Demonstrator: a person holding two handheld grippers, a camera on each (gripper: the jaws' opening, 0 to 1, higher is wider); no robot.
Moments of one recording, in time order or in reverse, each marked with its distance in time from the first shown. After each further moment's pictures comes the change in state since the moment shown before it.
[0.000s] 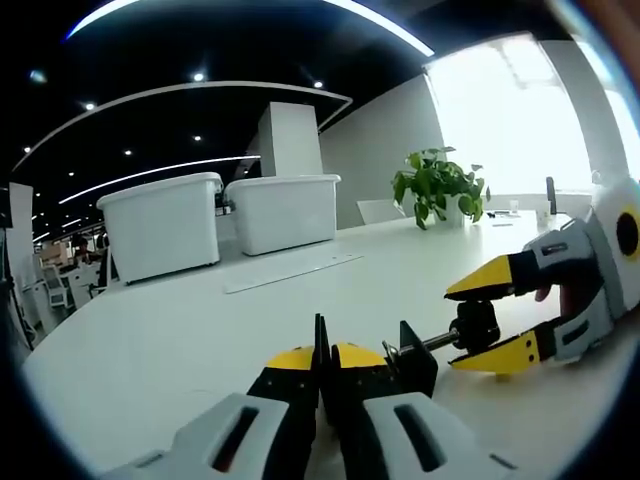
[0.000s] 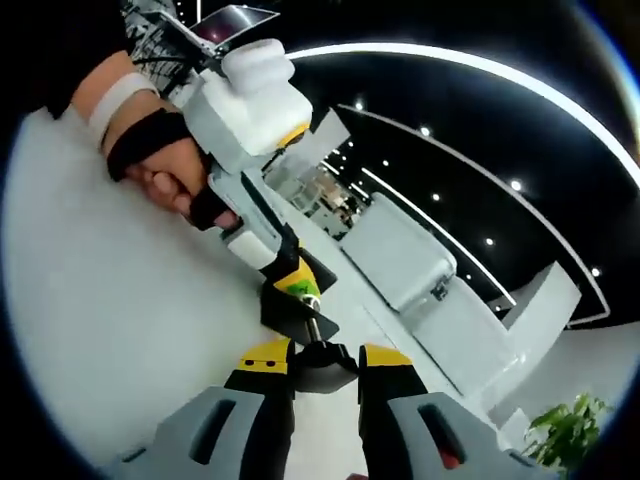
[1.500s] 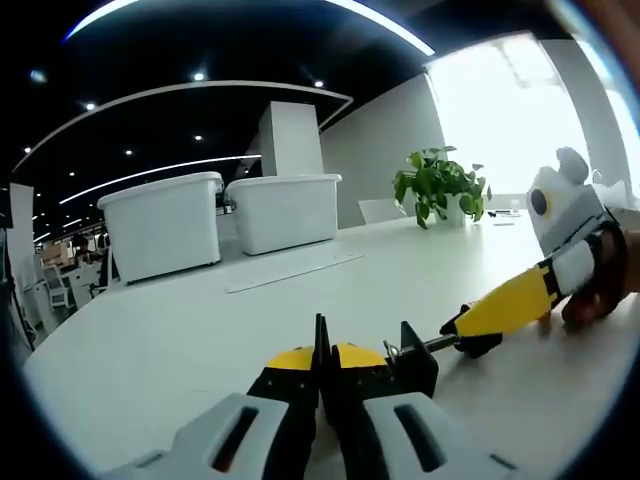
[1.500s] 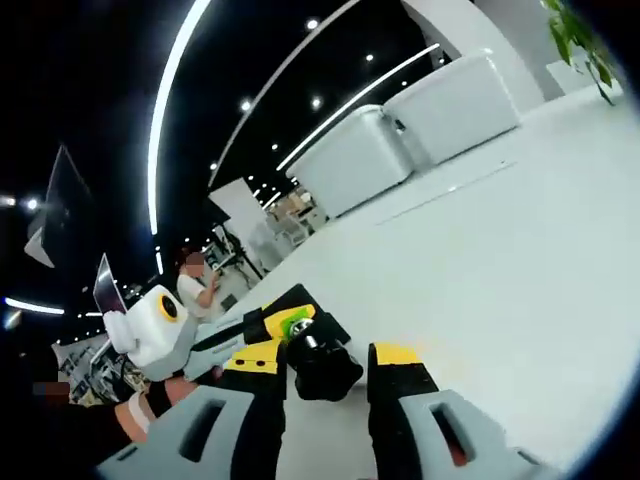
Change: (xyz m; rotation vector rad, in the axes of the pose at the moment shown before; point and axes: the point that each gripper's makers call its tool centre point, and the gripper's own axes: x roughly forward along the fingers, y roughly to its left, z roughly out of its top) left arm -0.001 -0.002 0.001 0.004 0.004 0.006; right arm 0.008 -0.007 -0.032 1.420 0.136 0.136
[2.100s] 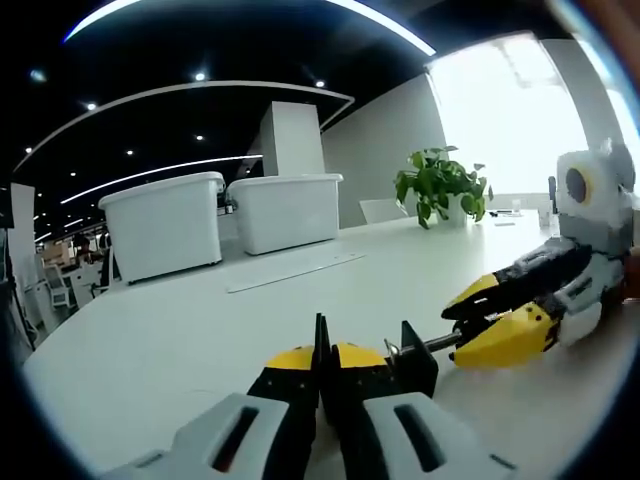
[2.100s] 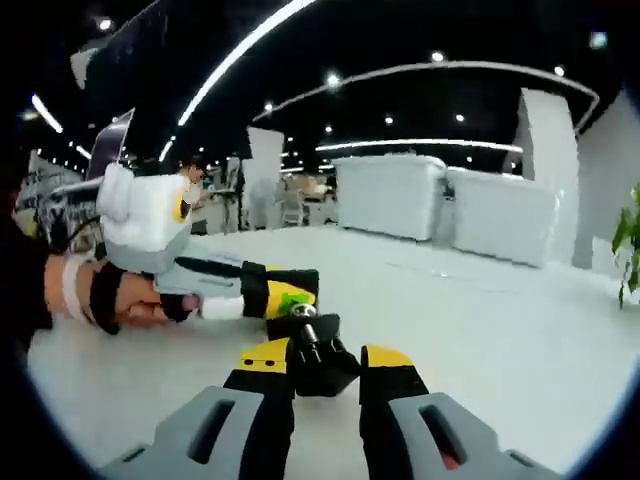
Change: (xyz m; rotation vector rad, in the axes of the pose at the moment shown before) left arm 0.000 0.001 -0.001 0.000 -0.001 0.008; right arm -0.007 0.022 -0.001 -0.812 -0.076 -0.079
